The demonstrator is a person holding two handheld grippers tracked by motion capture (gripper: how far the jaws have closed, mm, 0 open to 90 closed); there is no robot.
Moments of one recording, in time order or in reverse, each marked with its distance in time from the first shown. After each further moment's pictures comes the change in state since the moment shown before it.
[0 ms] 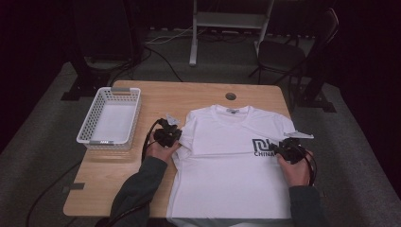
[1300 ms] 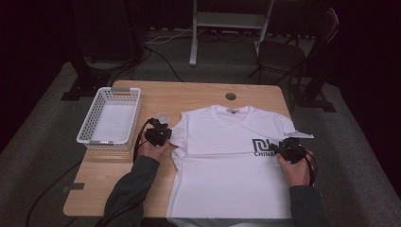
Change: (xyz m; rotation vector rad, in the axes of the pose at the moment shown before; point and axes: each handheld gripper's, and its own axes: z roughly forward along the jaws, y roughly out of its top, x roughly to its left) left arm 0.027 -0.011 0.000 0.041 0.076 -0.023; right arm 0.000 0.001 0.000 0.005 0.003 -0.001
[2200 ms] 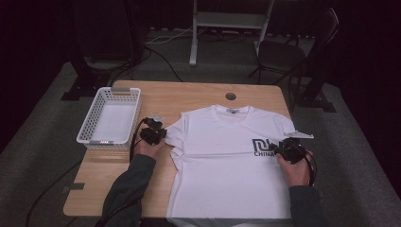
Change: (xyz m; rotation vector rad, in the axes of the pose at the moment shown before) left arm 0.022 -0.006 0.010 0.035 0.007 -0.078; right arm 0.000 -0.001 0.000 -0.005 -0.002 0.001
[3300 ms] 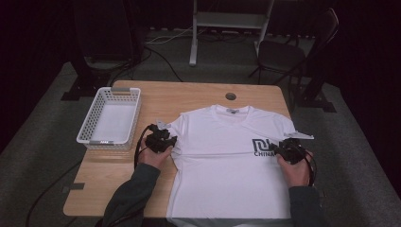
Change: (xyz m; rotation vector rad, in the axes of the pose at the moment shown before) left arm -0.034 -0.015 -0.019 -0.052 -0.078 0.026; right arm 0.000 -0.002 0.000 -0.011 -0.003 0.002
